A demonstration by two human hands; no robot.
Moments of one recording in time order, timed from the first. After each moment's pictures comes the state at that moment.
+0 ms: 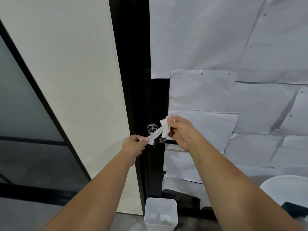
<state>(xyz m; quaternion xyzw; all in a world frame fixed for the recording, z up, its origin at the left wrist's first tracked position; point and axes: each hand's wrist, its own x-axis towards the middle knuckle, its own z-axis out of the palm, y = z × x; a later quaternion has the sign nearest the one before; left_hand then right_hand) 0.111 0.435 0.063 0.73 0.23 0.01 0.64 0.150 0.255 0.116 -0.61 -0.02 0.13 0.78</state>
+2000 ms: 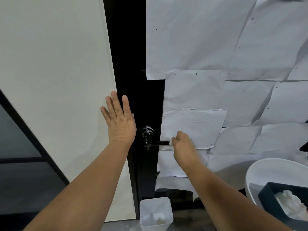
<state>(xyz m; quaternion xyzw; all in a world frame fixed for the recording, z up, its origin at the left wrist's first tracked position) 0.171 0.470 0.096 0.90 -0.05 0.40 0.16 0.120 0.255 0.047 -0.98 -0.06 -0.17 0.07</state>
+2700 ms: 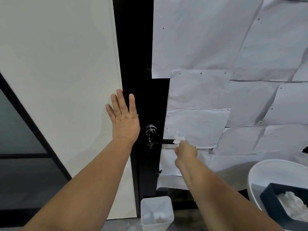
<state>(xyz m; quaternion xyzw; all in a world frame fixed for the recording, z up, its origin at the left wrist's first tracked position) 0.167 0.474 0.103 0.93 -0.05 0.35 0.13 0.130 0.281 0.056 -0.59 0.41 -0.01 0.70</state>
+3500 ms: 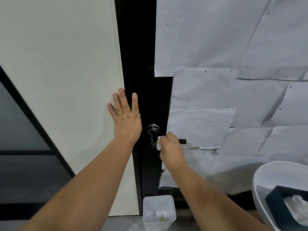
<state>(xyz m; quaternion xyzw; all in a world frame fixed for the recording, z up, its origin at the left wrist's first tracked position) 0.168 0.475 0.101 0.93 -0.04 0.36 0.11 0.120 0.312 0.034 -0.94 -0.10 -0.25 0.20</state>
